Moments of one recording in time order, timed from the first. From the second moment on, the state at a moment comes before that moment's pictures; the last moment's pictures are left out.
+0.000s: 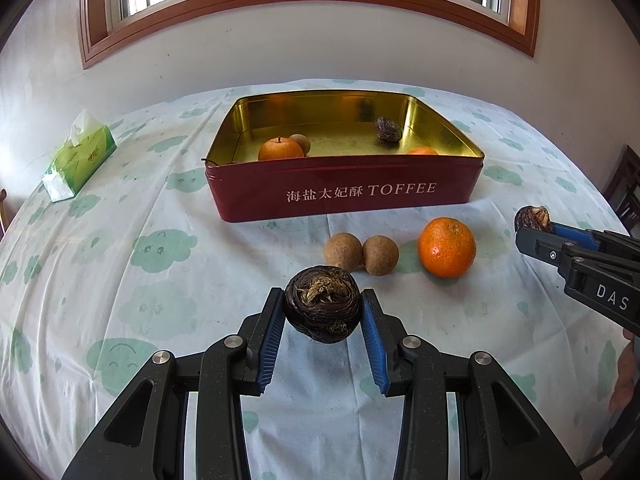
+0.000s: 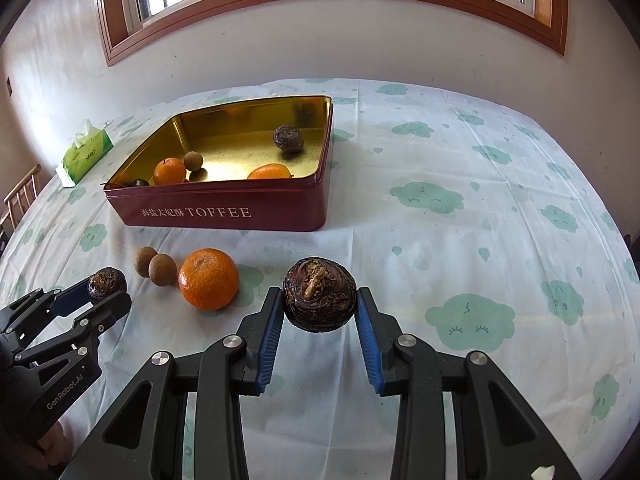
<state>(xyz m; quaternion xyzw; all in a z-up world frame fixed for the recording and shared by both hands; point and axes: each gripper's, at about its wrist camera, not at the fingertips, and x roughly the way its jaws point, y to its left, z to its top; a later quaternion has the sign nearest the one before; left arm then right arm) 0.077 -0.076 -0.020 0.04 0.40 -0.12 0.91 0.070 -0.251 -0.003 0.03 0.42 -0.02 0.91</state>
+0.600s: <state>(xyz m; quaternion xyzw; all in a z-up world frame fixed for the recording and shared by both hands) 0.141 -0.055 0.035 0.01 0.37 -0.11 0.92 0.125 -0.230 0.039 -0.01 0.39 0.02 0.92</state>
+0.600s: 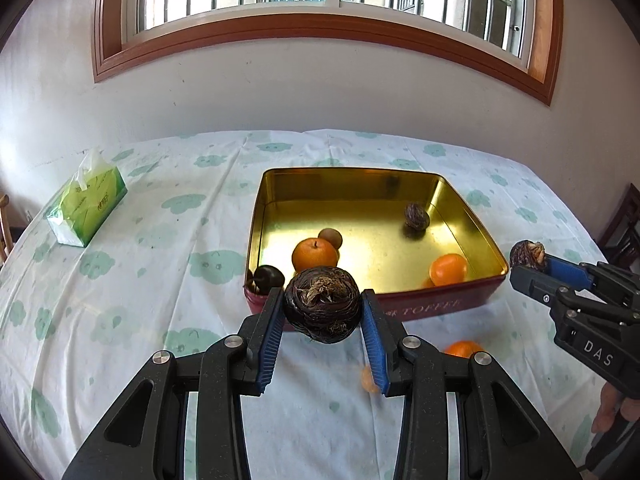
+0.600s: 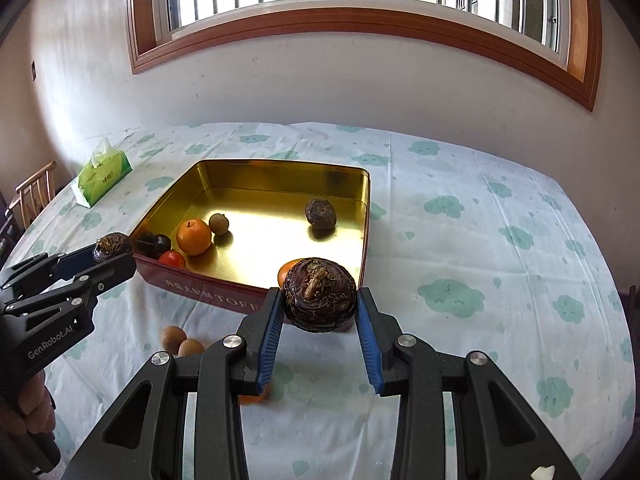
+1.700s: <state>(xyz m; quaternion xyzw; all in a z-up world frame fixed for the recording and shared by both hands) 0.223 -0.074 0.001 0.04 0.42 -0.10 0.90 0.212 -0.226 0.000 0.00 0.44 0.04 0.90</state>
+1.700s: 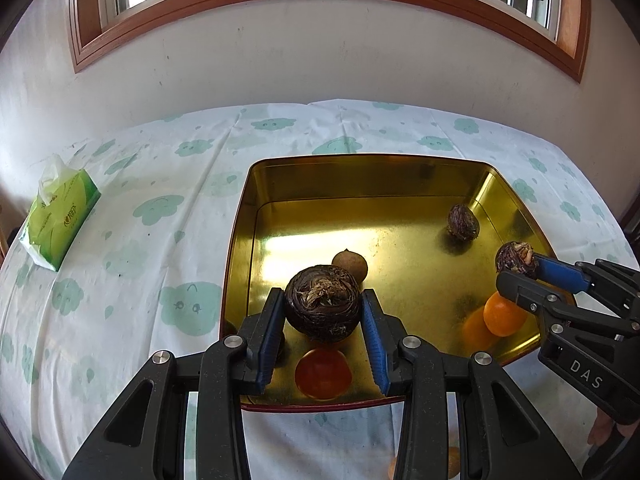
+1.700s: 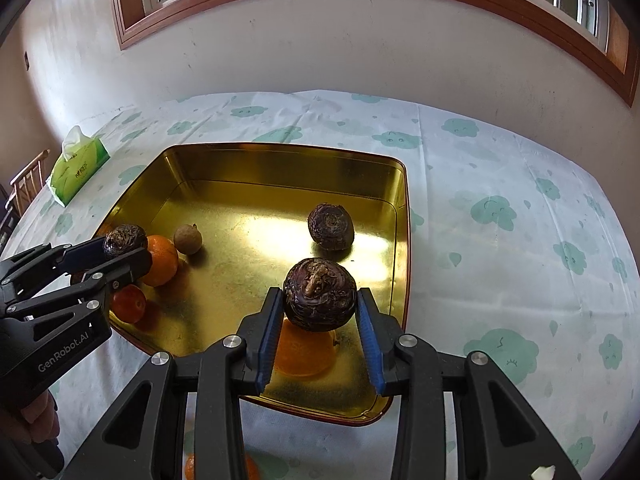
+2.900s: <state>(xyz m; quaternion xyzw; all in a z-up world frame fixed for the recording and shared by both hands) 0.154 -0.073 0.025 0.04 0.40 -0.10 0.91 0.141 -0.227 0.027 0.00 0.42 0.02 0.91</state>
